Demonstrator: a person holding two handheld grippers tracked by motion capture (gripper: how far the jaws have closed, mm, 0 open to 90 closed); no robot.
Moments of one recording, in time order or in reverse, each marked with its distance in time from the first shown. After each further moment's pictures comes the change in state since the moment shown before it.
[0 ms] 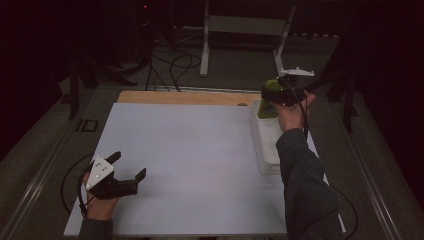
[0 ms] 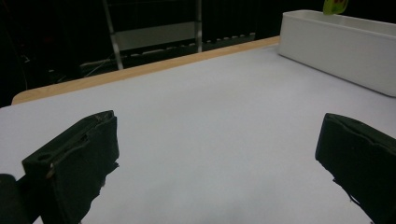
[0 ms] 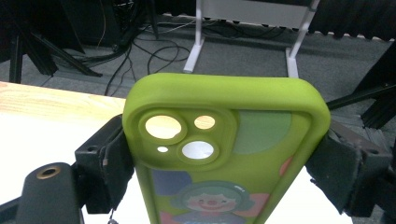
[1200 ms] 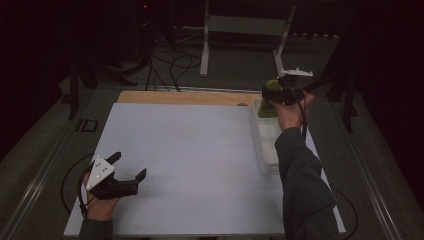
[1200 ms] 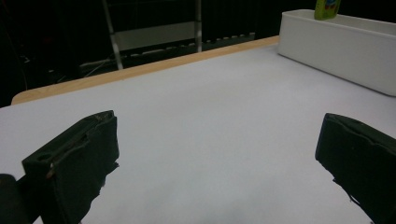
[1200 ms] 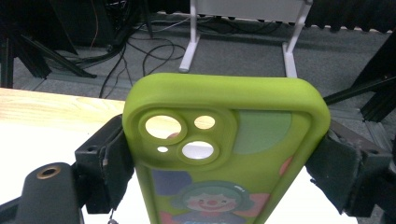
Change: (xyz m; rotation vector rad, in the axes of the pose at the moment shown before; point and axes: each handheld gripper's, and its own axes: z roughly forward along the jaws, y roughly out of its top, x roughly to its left) left arm -0.001 0.000 0.000 -0.001 0.000 -0.002; right arm -0.009 -0.005 0.020 0.010 -0.014 0.029
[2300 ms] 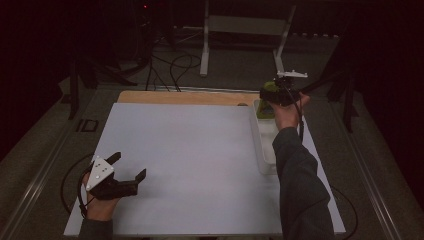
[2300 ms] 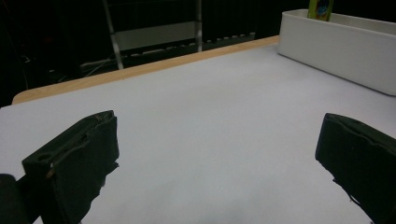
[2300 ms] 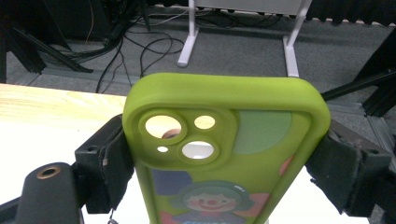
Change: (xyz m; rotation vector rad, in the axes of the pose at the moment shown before) left arm 0.000 -0.001 -0.001 0.003 0.001 0.003; right arm -0.001 -0.008 0.023 0.023 -0.005 0.000
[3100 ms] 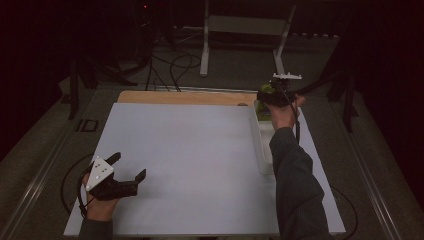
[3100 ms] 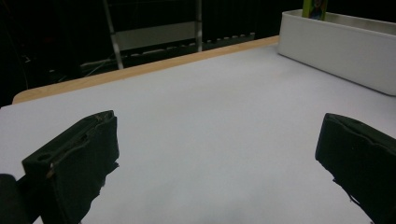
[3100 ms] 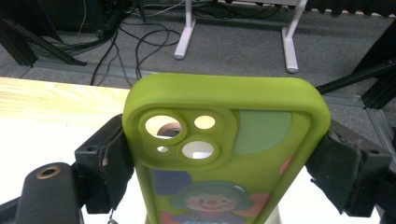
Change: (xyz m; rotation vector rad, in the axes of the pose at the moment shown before) left arm 0.000 0.000 -0.001 -0.002 0.001 -0.003; right arm 0.003 -0.008 0.020 0.032 -0.018 0.005
